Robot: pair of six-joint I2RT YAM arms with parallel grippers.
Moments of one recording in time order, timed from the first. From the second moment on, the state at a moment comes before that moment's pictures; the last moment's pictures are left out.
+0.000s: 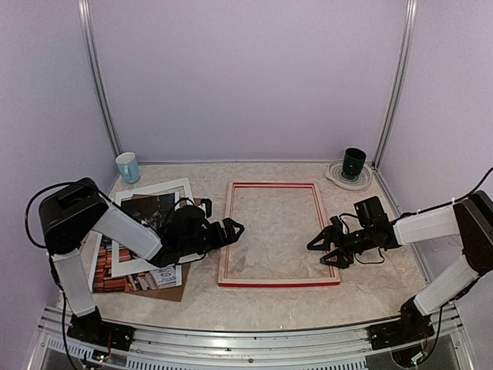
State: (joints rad) left arm -0.82 1.87 0.74 0.65 -0.05 -0.88; right arm 0.37 1.48 0.54 0.04 -0.71 0.79
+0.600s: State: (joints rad) left arm -0.82 1.89 0.73 0.69 -0.03 -0.89; right arm 0.39 1.60 0.62 0.05 -0.71 0.75
